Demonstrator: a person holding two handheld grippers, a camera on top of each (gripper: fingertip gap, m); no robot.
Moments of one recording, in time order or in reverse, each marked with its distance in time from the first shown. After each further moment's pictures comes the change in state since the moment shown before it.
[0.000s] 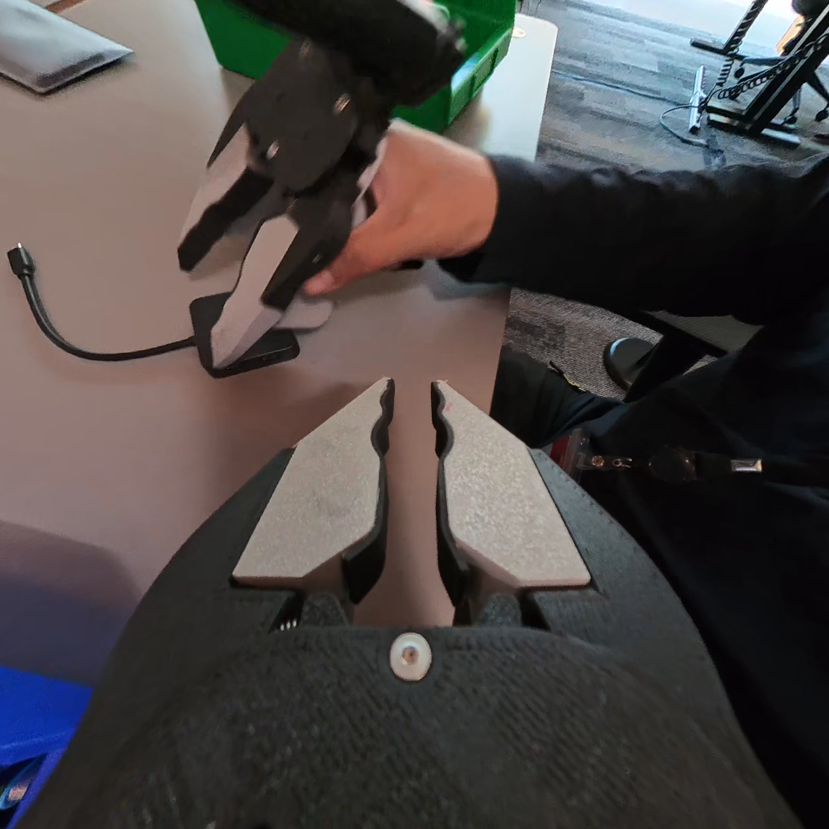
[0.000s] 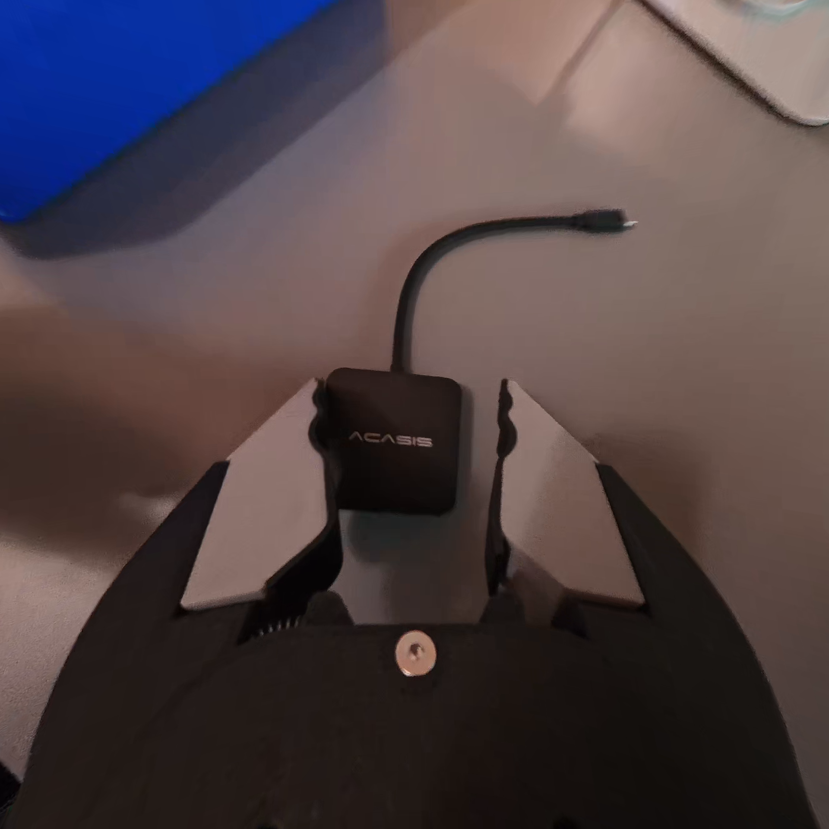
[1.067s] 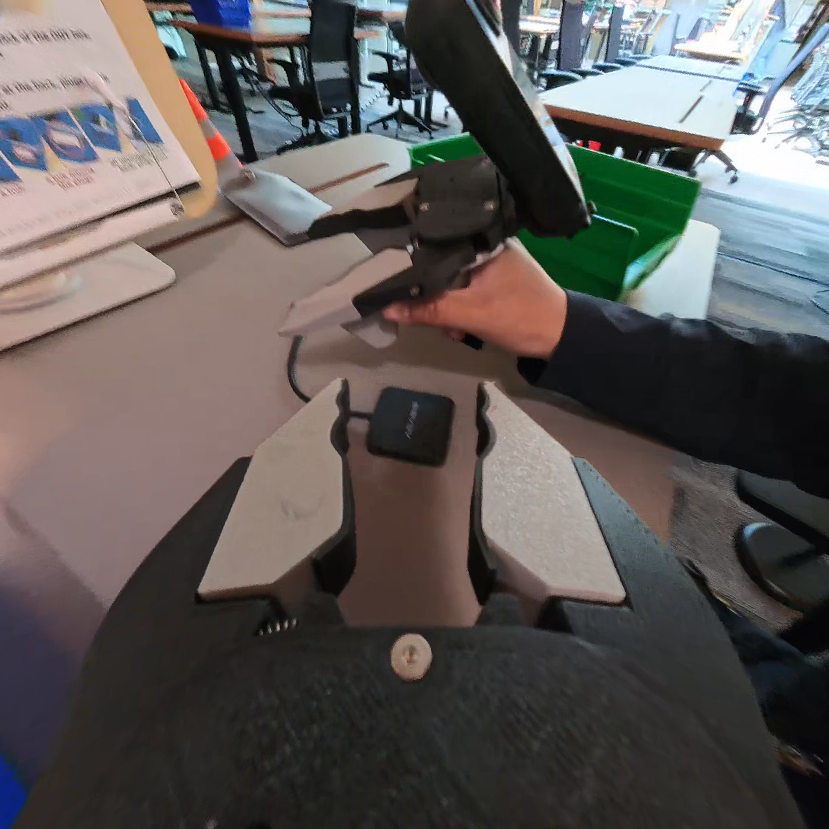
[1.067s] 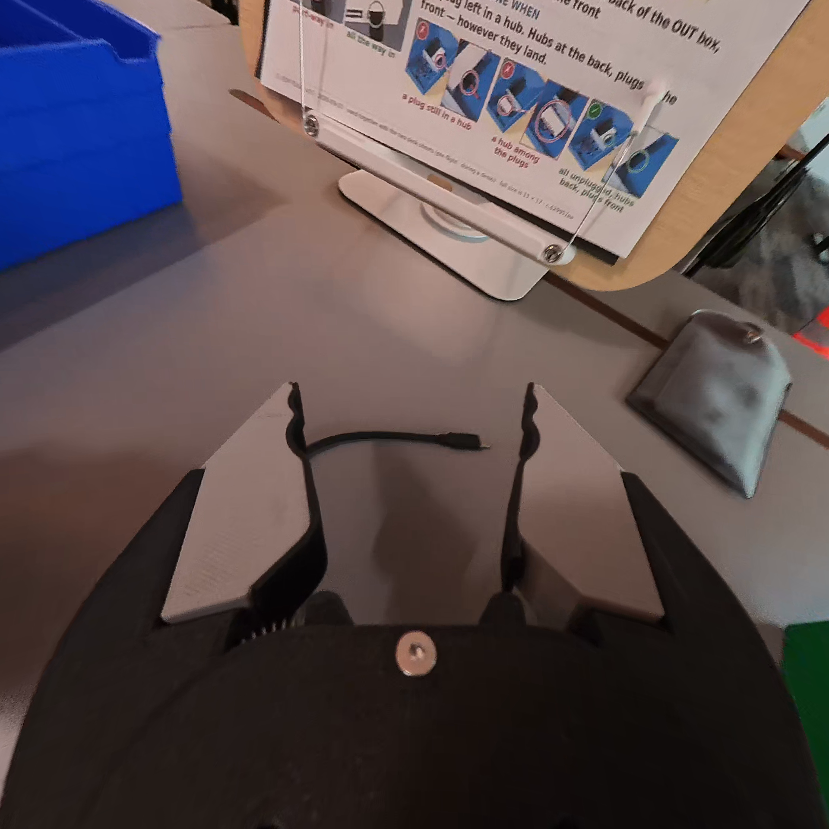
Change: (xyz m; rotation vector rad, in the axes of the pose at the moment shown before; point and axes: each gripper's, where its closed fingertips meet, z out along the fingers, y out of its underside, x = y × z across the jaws) left arm -0.091 -0.075 0.037 0.268 -0.321 -0.096; right arm 0.126 -0.062 -0.012 0.302 0.231 -0.017
